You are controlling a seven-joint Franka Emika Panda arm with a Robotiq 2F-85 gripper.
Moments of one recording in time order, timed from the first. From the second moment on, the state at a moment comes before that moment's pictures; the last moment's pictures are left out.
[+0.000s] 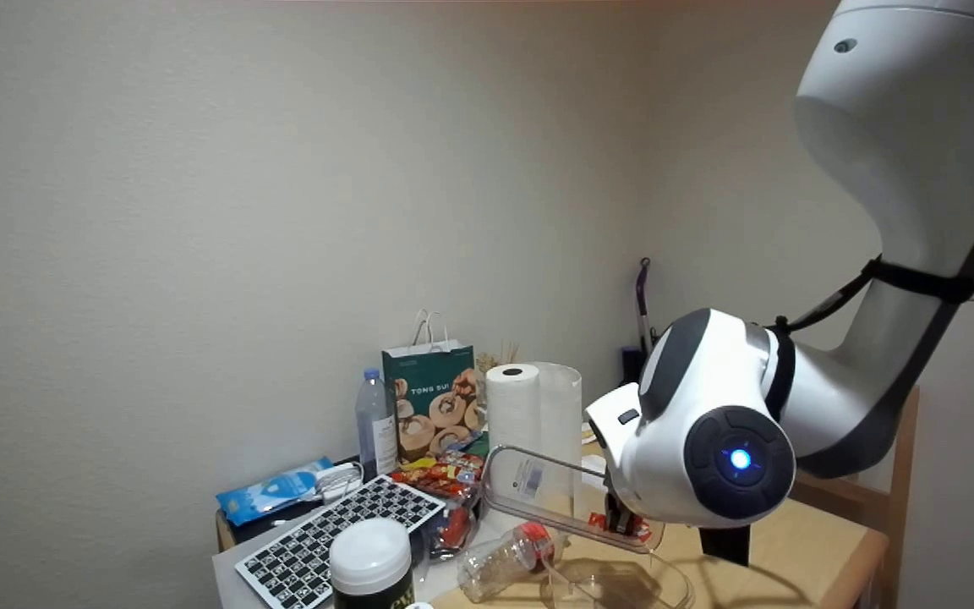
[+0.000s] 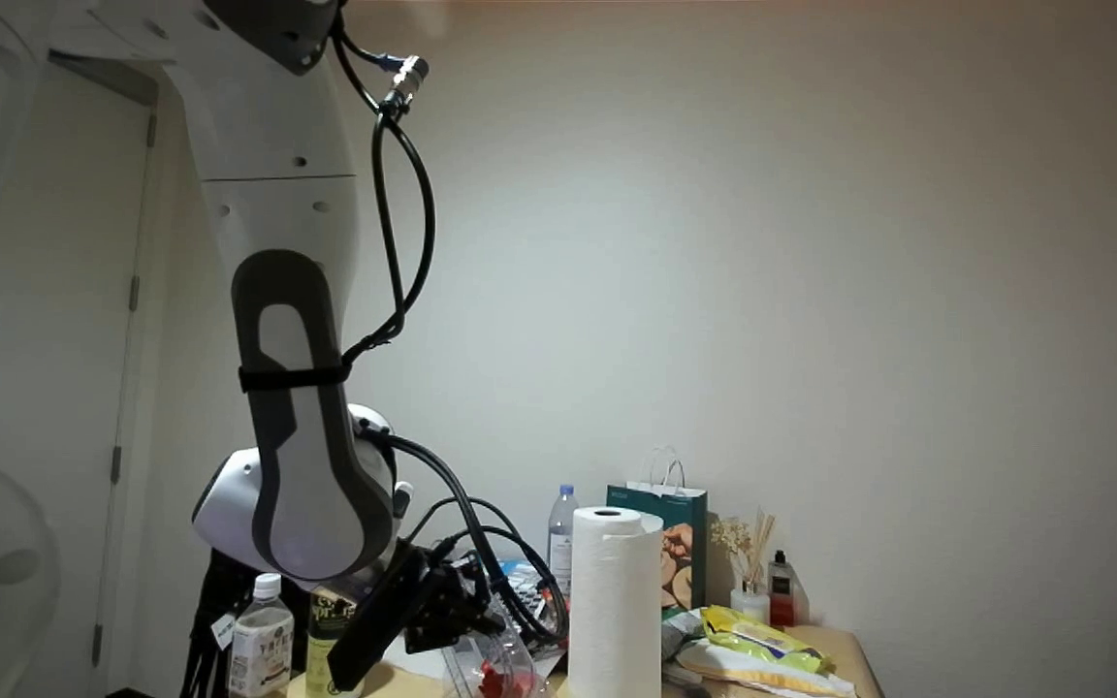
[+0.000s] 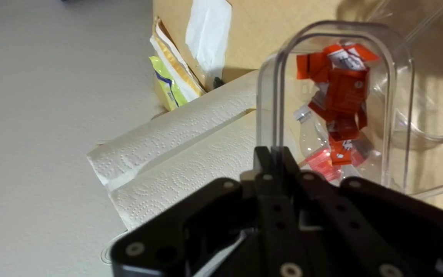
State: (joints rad) arm 0.16 0.13 0.08 -2.55 -1.98 2.36 1.44
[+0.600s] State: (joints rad) arm 0.21 0.23 0.19 -2.51 -1.77 2.00 1.32
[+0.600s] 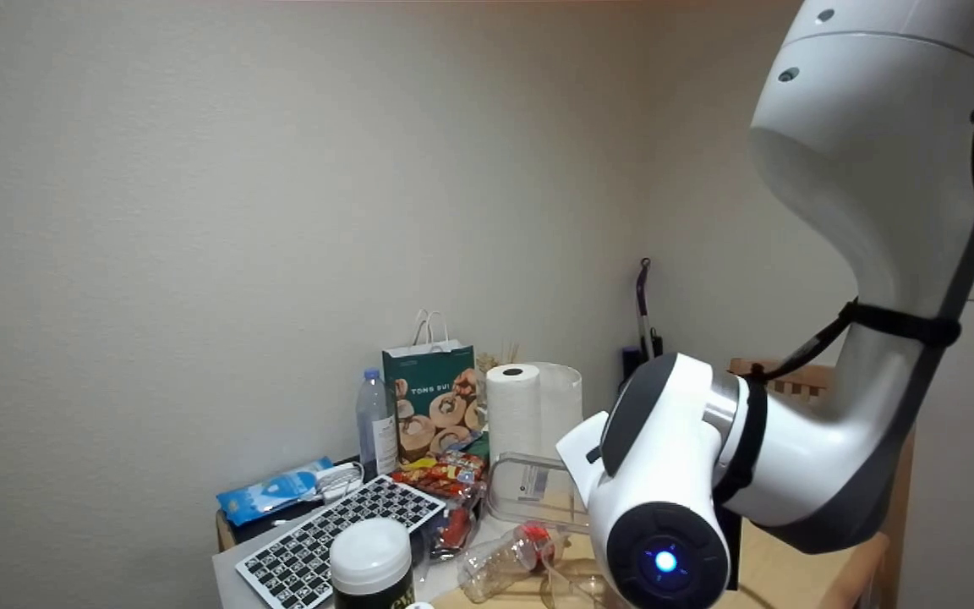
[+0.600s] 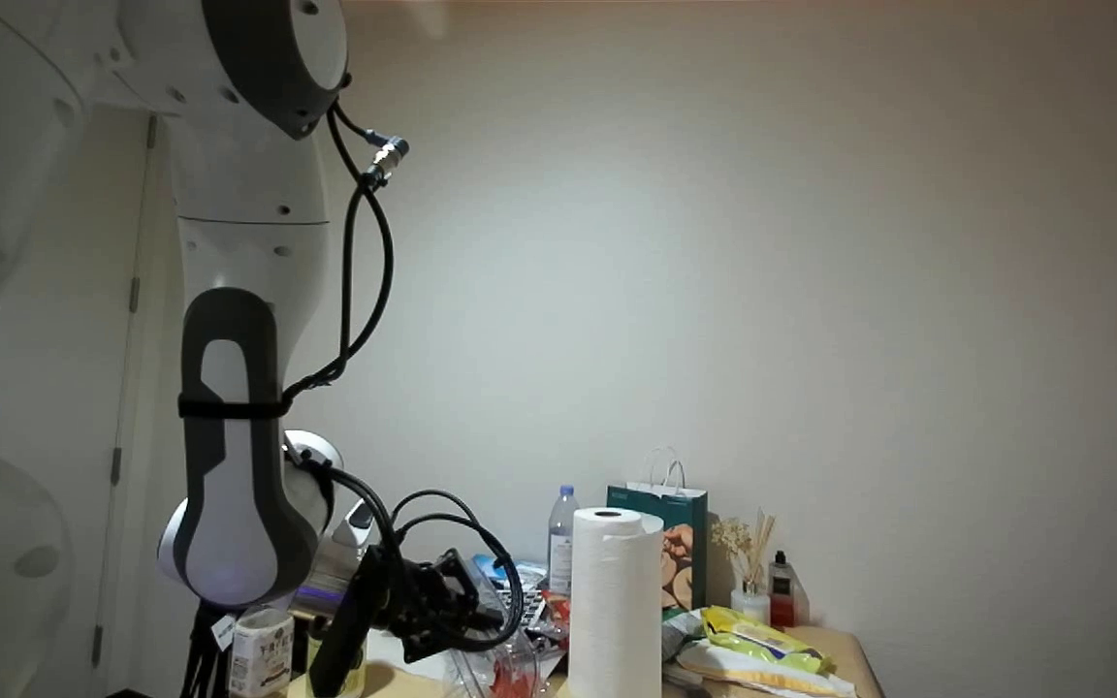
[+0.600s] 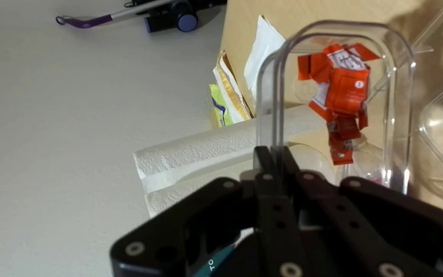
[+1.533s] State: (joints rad) arm 0.28 0.37 0.28 -2.45 -1.77 1.62 1.32
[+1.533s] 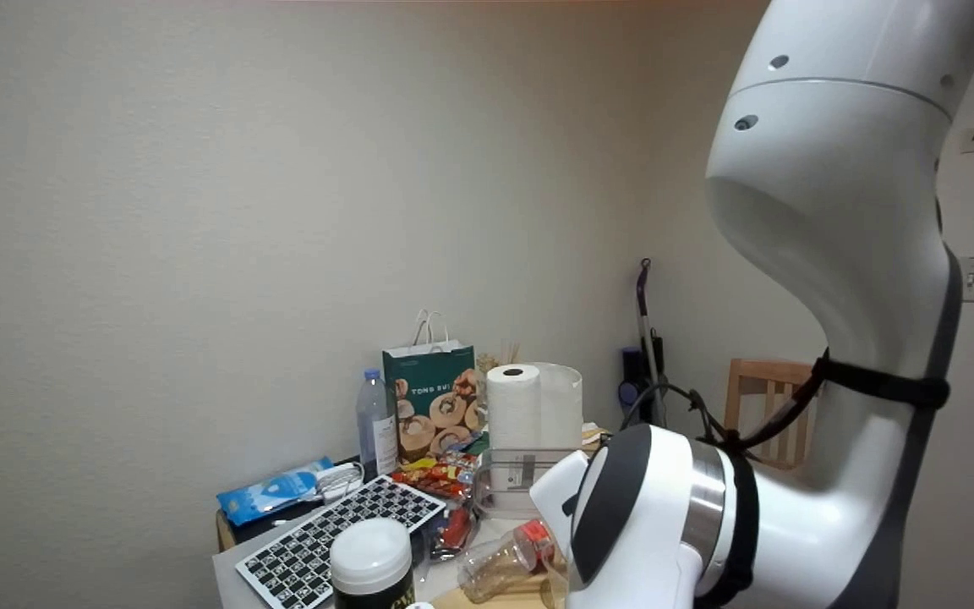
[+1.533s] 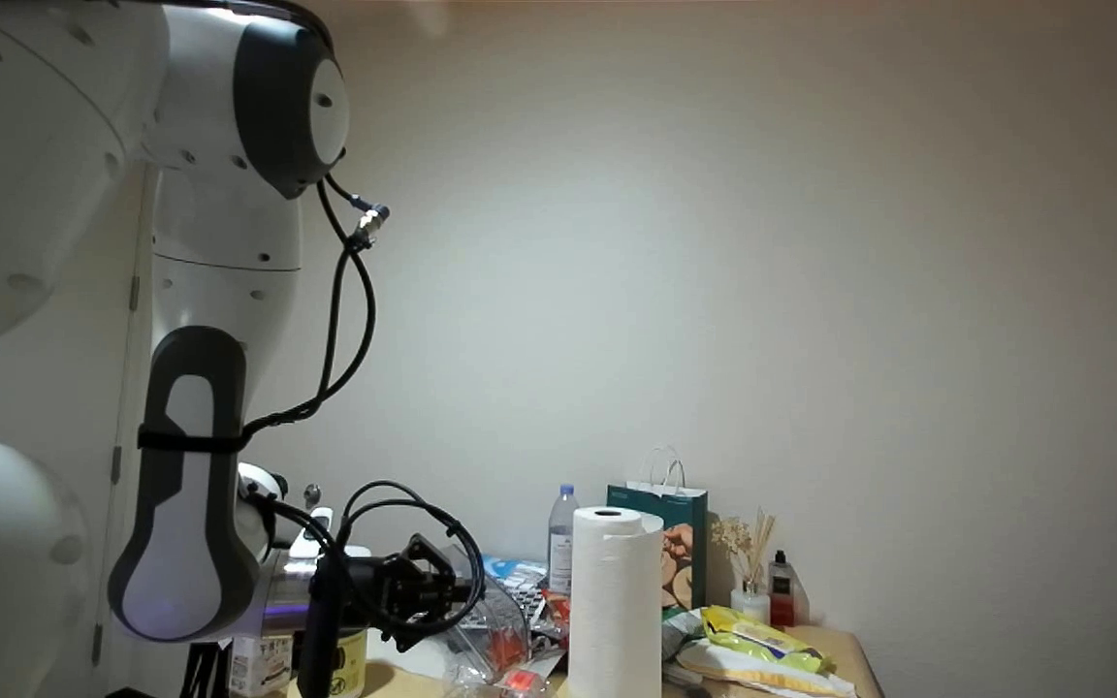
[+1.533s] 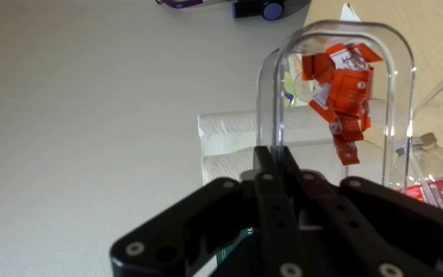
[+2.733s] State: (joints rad) arm 0.30 0.40 0.31 -2.42 -1.89 1.60 1.36
